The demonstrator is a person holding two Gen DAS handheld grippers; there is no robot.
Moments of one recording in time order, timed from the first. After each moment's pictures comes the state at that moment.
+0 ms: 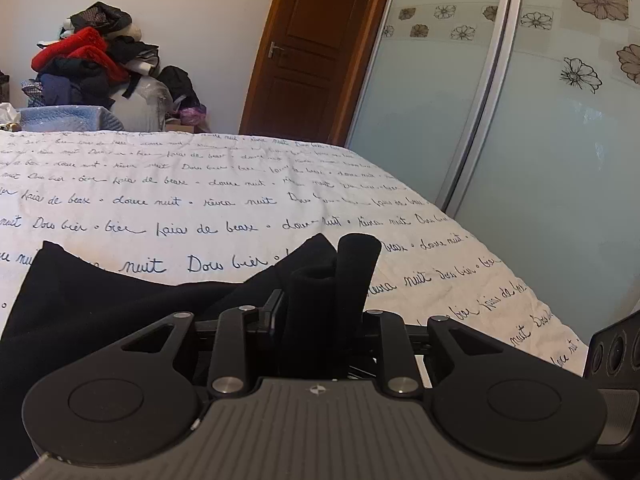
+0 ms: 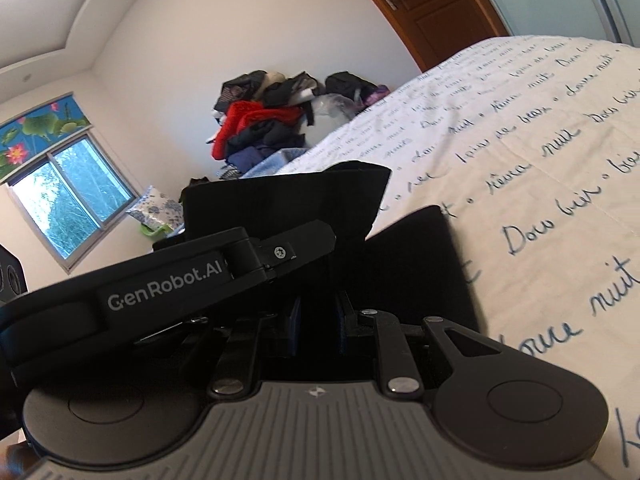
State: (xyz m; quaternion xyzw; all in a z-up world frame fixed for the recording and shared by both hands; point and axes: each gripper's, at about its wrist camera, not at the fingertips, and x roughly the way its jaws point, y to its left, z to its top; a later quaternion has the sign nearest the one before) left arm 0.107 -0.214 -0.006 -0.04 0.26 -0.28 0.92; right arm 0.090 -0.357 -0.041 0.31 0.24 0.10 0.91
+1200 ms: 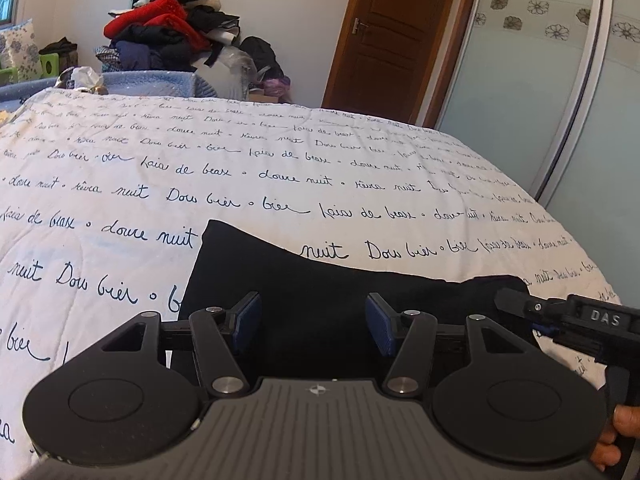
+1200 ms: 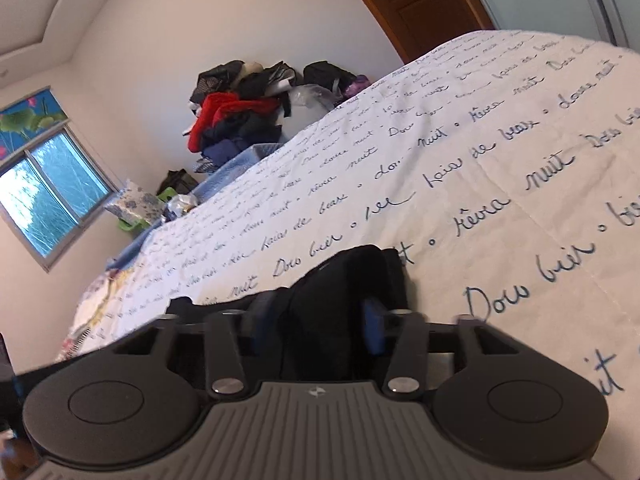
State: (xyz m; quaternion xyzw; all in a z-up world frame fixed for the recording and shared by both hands) left arm 0.154 -0.107 -0.013 -0.04 0.32 -0.17 0.93; right arm 0.145 -0.397 -0.042 0.31 0.27 0.09 0.91
